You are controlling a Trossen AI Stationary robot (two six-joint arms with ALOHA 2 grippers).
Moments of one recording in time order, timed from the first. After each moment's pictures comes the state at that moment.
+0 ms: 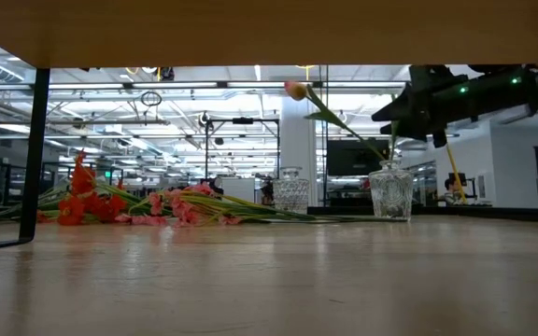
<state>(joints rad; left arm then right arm) -0.27 0.80 0.58 -0.03 -0.85 -0.55 -0.46 0.87 0.13 0.63 0.10 0.33</state>
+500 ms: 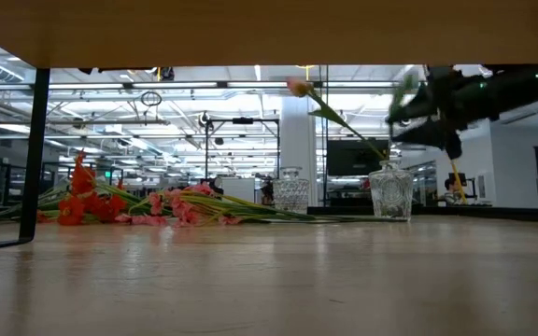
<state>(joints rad) -0.20 0.80 0.58 -0.03 -0.85 -0.53 -0.46 0.66 0.13 0.32 -0.06 0.57</state>
